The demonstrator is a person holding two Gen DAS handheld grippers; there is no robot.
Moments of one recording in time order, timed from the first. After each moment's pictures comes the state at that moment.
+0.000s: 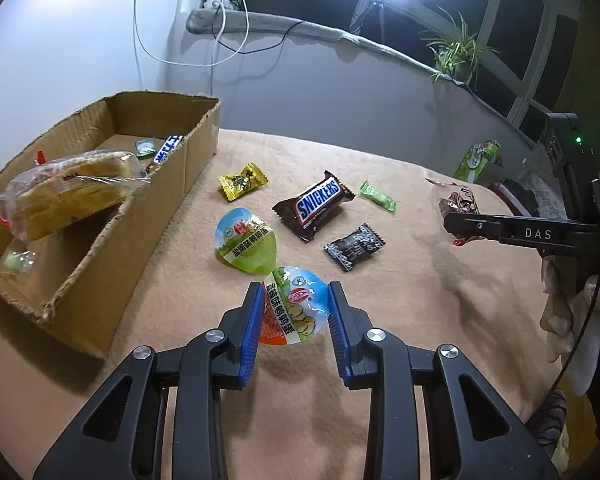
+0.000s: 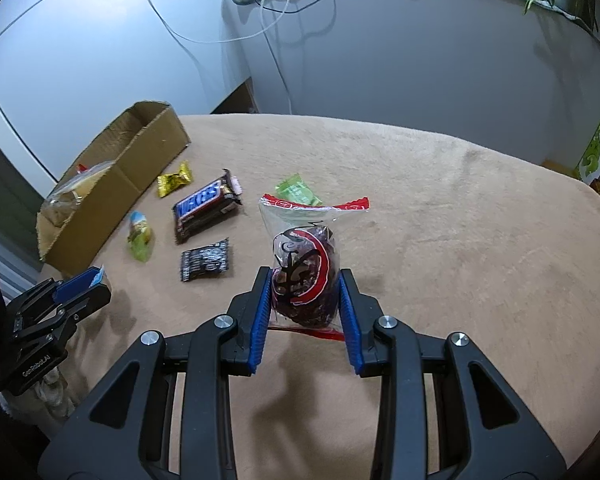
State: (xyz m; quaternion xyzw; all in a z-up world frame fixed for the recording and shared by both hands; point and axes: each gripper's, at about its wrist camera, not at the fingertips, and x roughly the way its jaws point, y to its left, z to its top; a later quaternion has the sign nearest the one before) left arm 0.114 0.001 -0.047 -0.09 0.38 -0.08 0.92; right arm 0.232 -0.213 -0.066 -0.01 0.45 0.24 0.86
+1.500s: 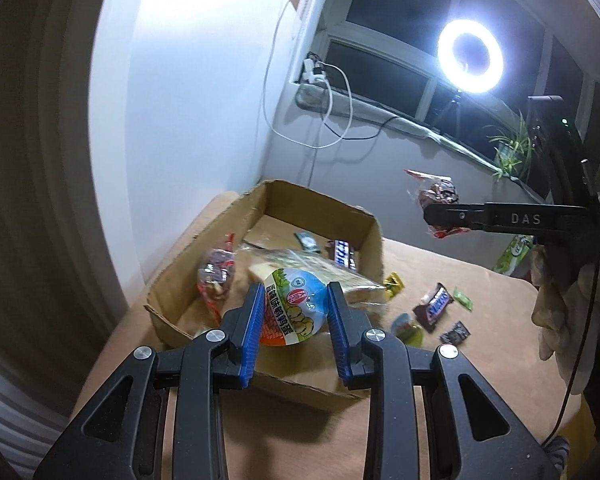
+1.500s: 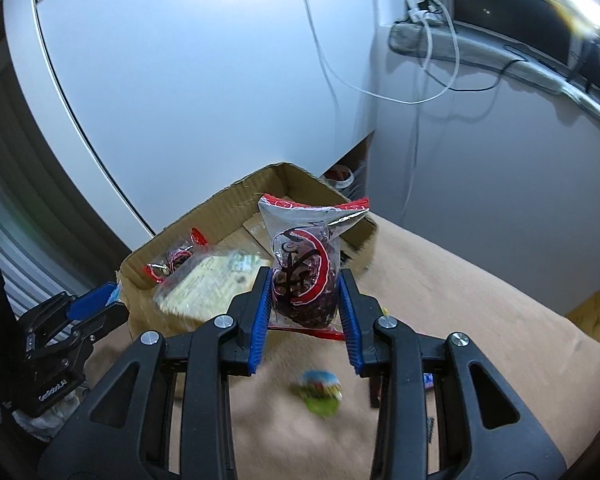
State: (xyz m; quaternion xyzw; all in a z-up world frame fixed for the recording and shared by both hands) left arm 0.082 0.154 0.005 -0.14 0.28 0.03 0.95; right arm 0.253 0.005 0.021 -0.09 0.38 0.36 0.85
